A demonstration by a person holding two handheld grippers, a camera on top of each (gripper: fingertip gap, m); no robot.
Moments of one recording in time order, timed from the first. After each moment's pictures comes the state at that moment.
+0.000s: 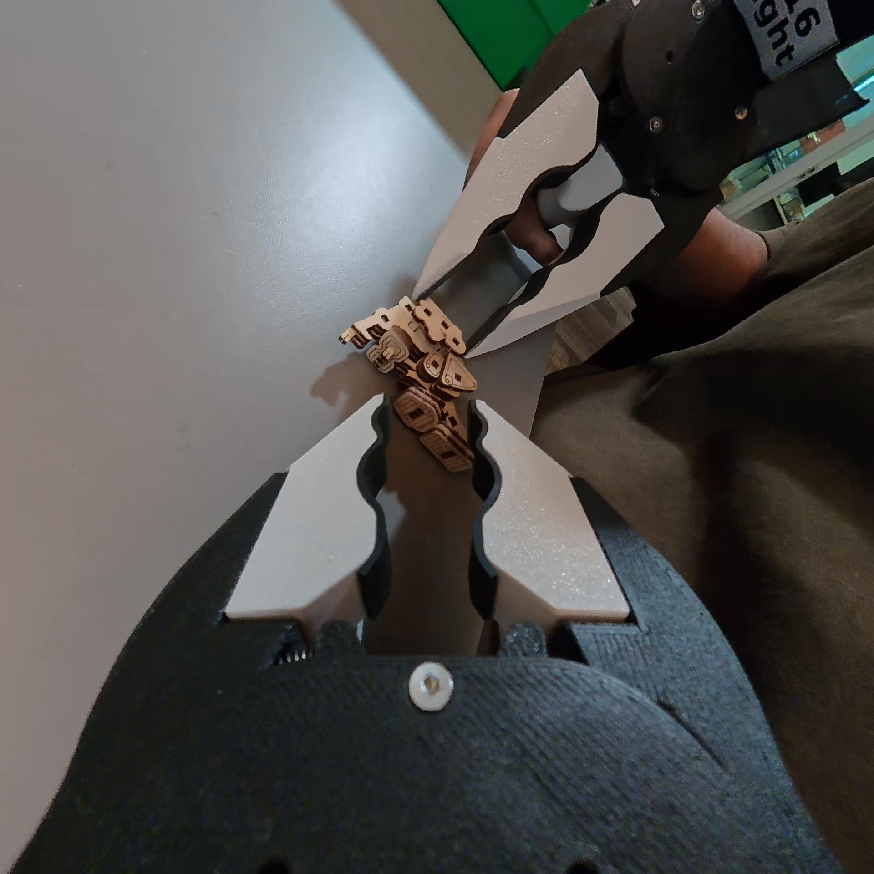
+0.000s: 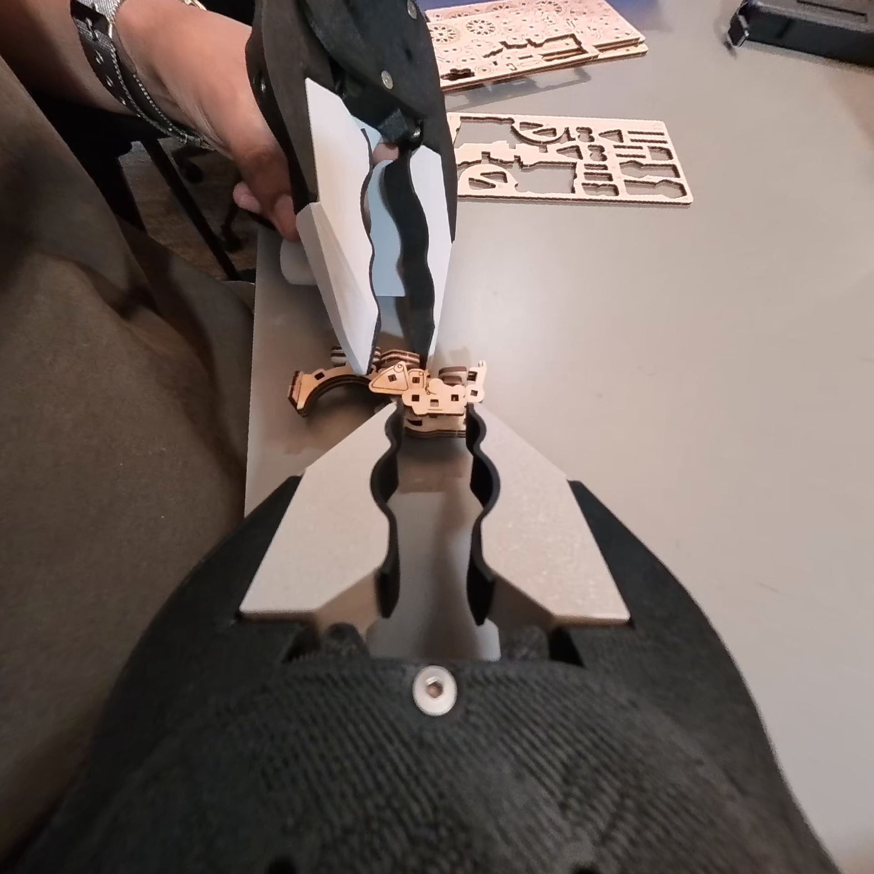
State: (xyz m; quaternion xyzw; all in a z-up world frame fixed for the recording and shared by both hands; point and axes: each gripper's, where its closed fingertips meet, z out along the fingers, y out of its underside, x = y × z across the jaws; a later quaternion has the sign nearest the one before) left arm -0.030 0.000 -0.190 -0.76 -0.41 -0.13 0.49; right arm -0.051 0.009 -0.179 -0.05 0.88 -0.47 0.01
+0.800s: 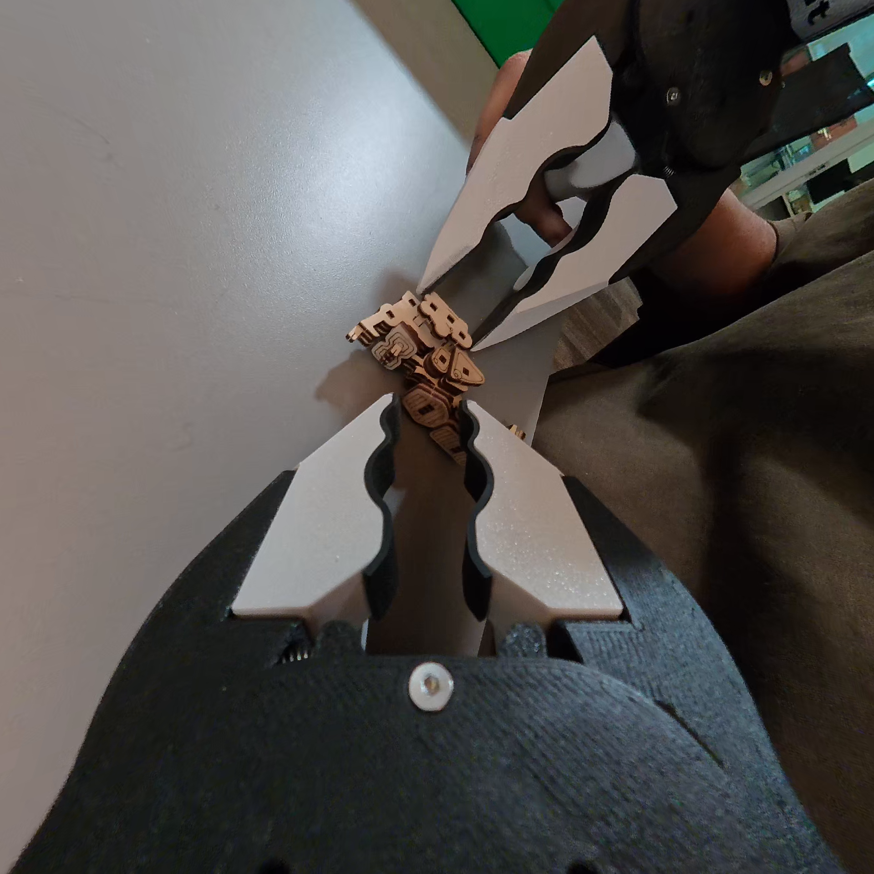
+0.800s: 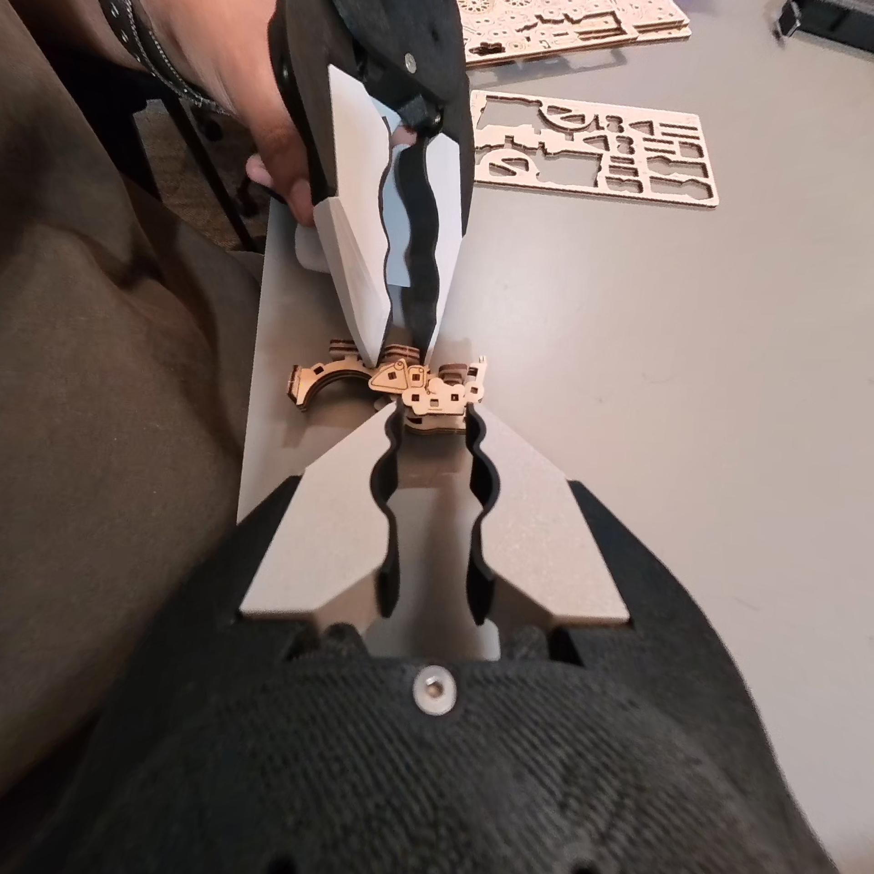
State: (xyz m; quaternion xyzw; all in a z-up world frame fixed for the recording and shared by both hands) left arm -0.031 0.000 -0.192 -0.76 -0.41 -0.13 0.48; right arm -0.052 0.011 -0.180 -0.08 0.89 -0.45 0.02
